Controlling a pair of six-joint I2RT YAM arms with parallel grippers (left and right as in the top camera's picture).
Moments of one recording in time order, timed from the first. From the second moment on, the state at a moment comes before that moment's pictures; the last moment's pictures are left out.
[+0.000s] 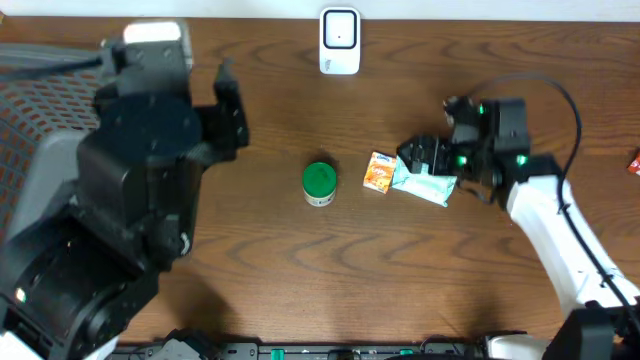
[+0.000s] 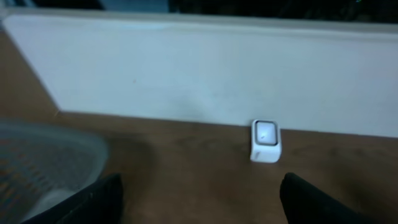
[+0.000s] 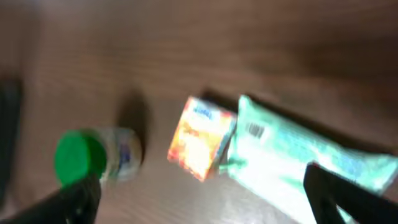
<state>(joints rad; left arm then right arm) -0.63 1.22 1.92 -1.11 -0.64 -0.30 0.11 1.48 1.06 -0.56 -0.41 0.19</state>
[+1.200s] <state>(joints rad) -0.63 1.00 1.33 -1.02 -0.69 -0.57 0.42 2.13 1.60 -0.95 -0.05 -0.57</state>
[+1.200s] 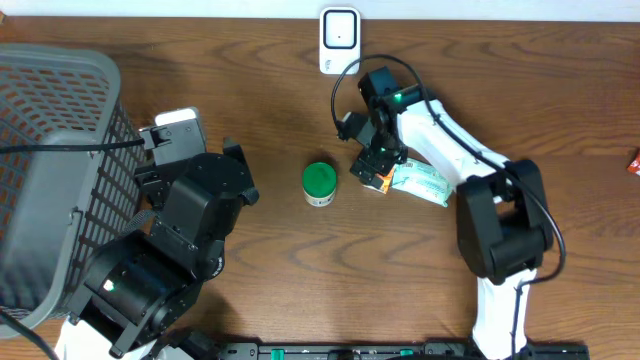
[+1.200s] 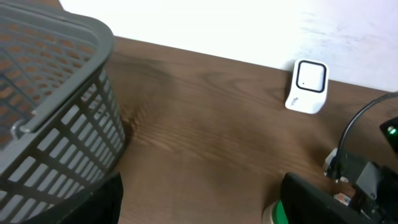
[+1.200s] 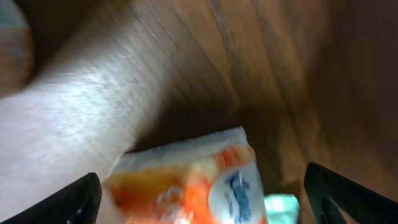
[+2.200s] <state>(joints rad) -0.63 0.97 1.33 -1.11 -0.76 -0.57 0.41 2.22 1.91 -1.16 0.00 -0.16</state>
